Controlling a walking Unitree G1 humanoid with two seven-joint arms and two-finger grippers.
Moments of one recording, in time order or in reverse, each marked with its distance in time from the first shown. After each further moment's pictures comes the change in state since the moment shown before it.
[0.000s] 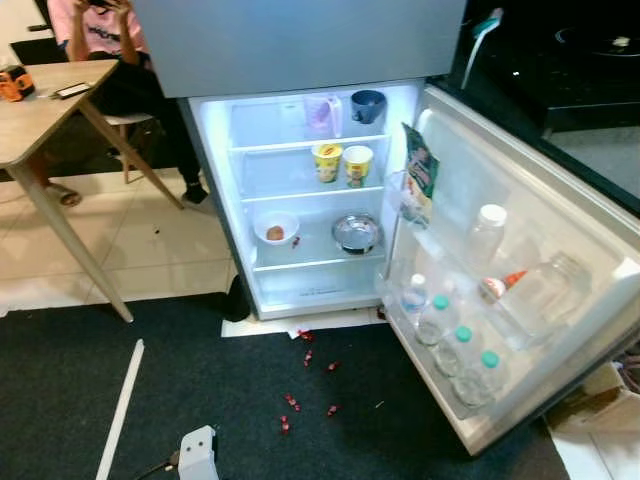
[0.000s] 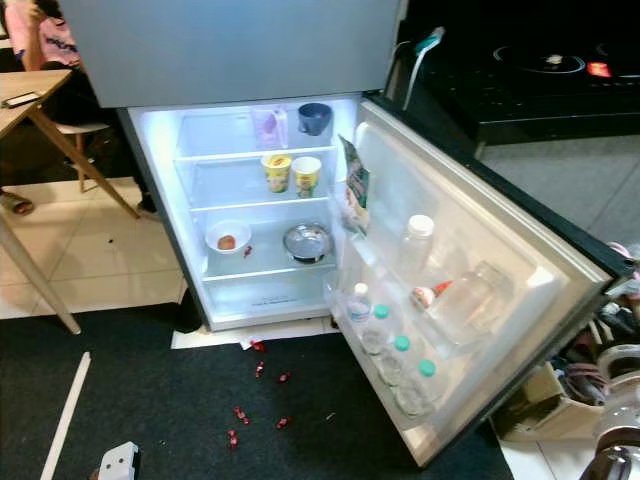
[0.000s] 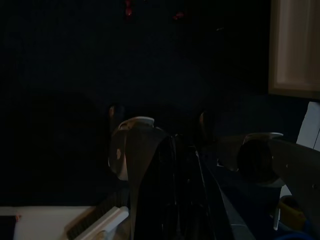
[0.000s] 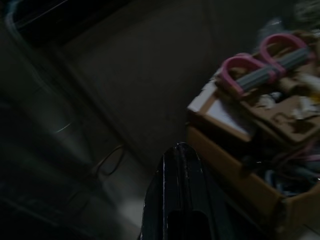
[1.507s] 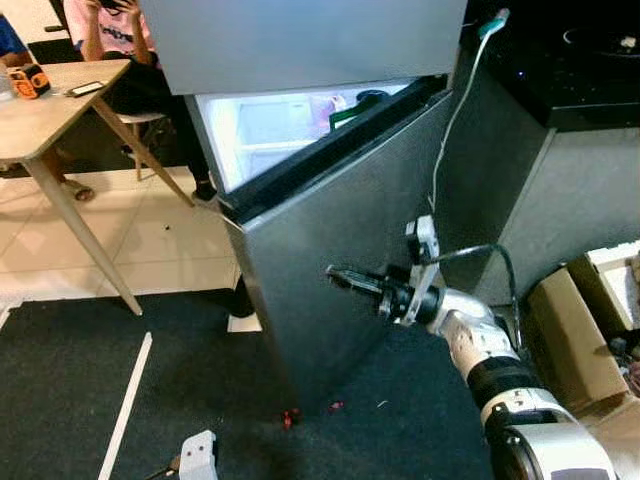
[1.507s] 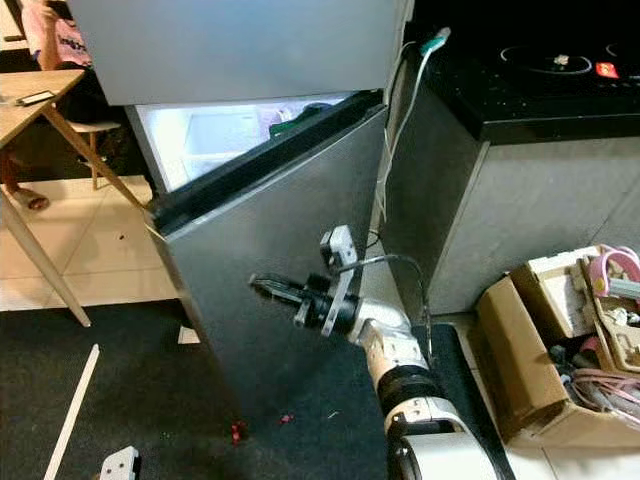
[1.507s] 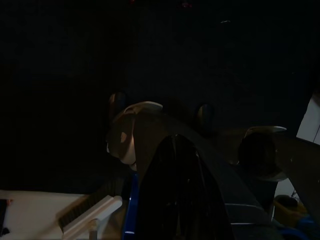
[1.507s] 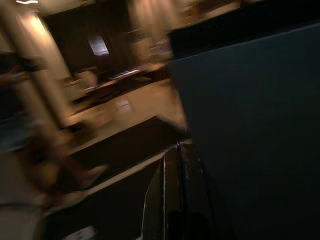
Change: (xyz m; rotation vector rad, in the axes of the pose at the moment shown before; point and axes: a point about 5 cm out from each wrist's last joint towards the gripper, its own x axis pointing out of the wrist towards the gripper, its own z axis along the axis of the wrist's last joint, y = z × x) left arm -0.001 0.000 -0.006 -0.016 0.023 -0.004; right arm -0.045 0.283 -0.134 -0.184 0.387 1.449
